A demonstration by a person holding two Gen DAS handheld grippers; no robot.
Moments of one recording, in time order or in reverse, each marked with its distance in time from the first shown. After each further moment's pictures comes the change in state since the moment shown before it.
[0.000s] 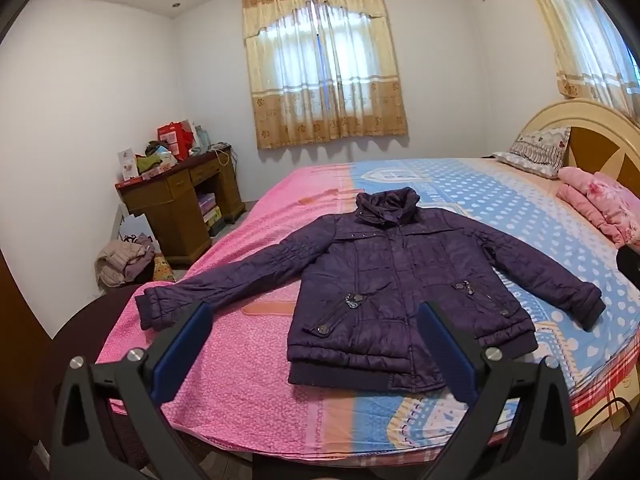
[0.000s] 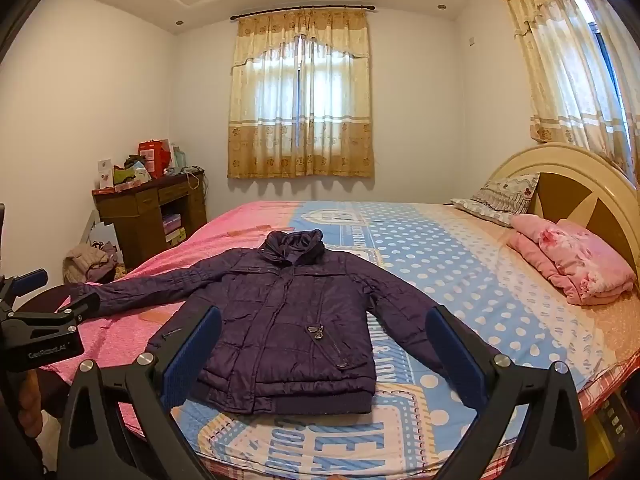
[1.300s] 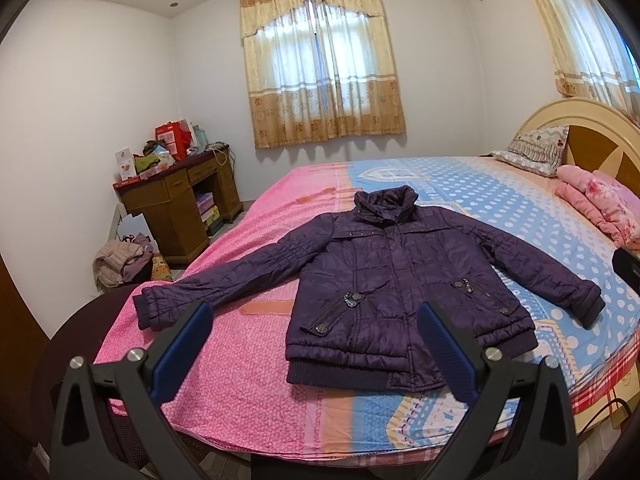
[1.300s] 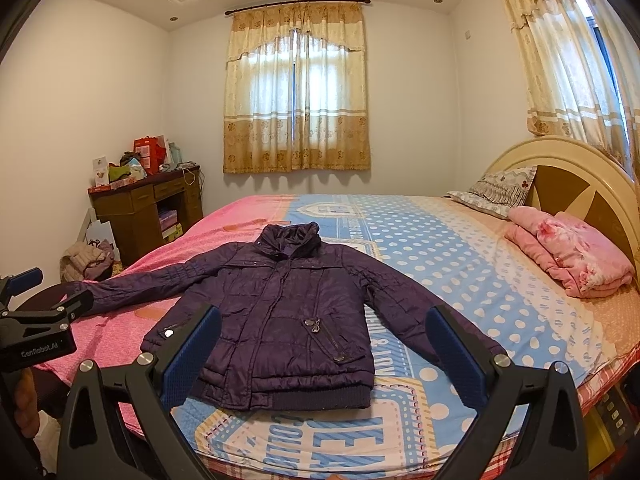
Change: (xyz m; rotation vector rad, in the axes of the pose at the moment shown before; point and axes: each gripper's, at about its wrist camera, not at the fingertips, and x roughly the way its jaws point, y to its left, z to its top) left arm -0.001 0.000 0.003 0.008 0.007 -0.003; right arm 0.007 0.003 -0.005 -0.004 0.029 -0.013
